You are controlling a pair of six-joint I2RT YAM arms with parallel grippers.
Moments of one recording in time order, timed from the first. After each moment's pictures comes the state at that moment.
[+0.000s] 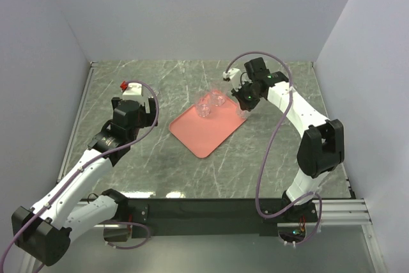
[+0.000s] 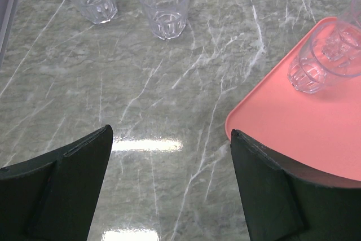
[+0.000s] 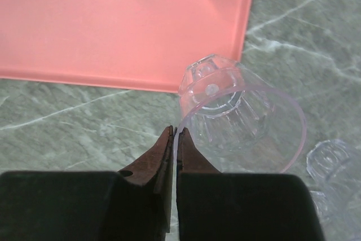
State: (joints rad) left arm -0.47 0.93 0.81 -0.30 -0.44 -0.20; right arm 0.34 1.71 1.50 -0.84 -0.20 -0.51
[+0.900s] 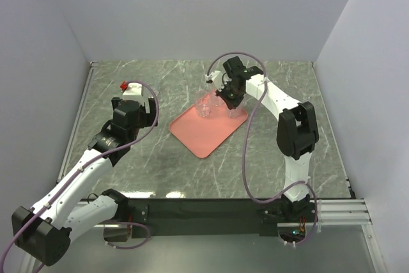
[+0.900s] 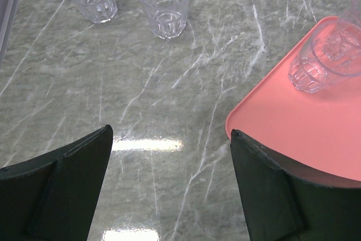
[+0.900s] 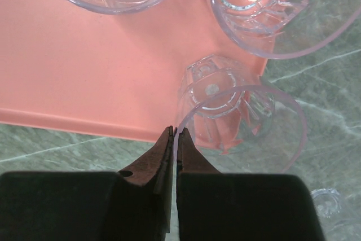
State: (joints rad) left arm -0.47 0.93 0.81 -0.30 -0.44 -0.20; right arm 0.44 2.00 1.73 -0.89 -0.14 -0.53
